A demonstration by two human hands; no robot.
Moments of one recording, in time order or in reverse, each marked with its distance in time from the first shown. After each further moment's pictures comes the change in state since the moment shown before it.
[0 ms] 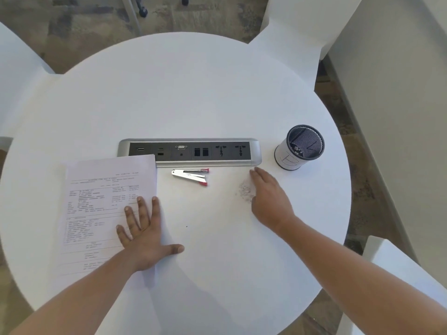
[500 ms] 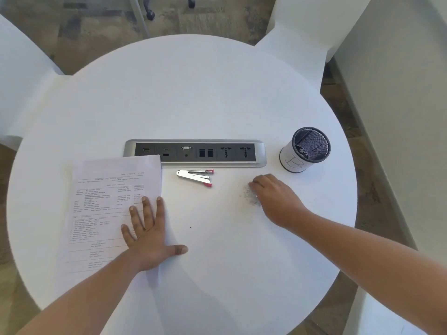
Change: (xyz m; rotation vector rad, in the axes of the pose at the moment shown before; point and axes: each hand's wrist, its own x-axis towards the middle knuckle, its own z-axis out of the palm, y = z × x) left_hand 0.001 -0.003 0.002 -0.007 0.011 0.002; right_hand 0.011 0.018 -0.010 -0.338 -0.021 -0.435
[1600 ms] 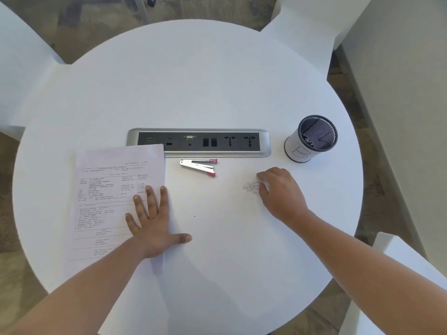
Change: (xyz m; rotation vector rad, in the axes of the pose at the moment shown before) left_hand 0.000 -0.001 0.000 0.008 -0.004 0.003; right_hand -0.008 -0.018 0.008 0.333 0.130 0.348
